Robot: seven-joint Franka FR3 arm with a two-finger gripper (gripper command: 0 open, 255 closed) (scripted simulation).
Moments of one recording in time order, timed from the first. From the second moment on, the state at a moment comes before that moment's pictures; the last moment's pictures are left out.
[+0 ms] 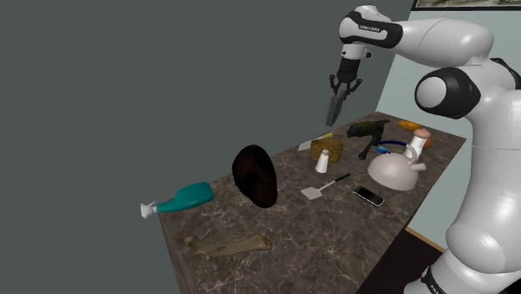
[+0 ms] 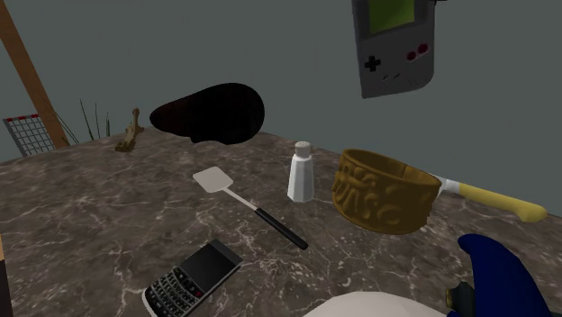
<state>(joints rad) -0.42 0.44 -0.11 -1.05 0.08 1.49 0.59</state>
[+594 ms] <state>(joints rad) -0.45 0.46 -0.12 -1.10 0.08 1.56 0.54</state>
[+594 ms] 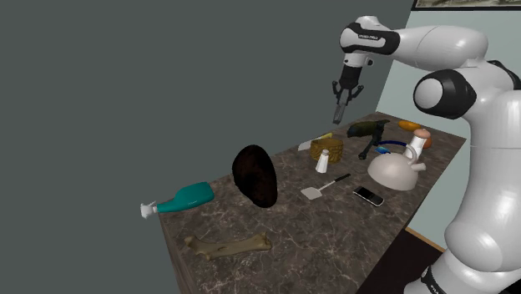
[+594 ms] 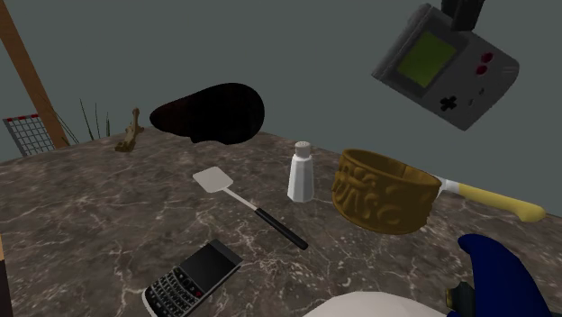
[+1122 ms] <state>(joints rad) -0.45 0.43 -0.12 -1.25 0.08 1.68 0.53</state>
